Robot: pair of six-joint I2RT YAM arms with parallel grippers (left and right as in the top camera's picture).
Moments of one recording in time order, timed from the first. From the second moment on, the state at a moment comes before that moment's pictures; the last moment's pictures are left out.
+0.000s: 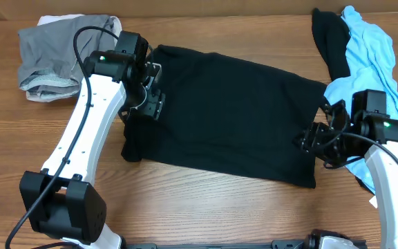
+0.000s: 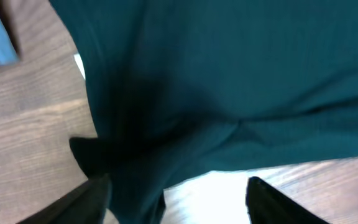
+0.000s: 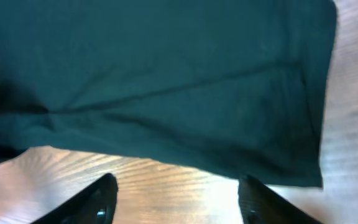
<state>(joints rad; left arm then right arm) -0.21 1.77 1.62 -1.23 0.06 0.03 -0.17 1.31 1.04 -1.12 -0.42 0.20</state>
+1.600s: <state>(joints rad) -0.46 1.98 1.62 -1.61 0.25 -0.01 -0.16 1.38 1.04 -0.99 -0.42 0.20</state>
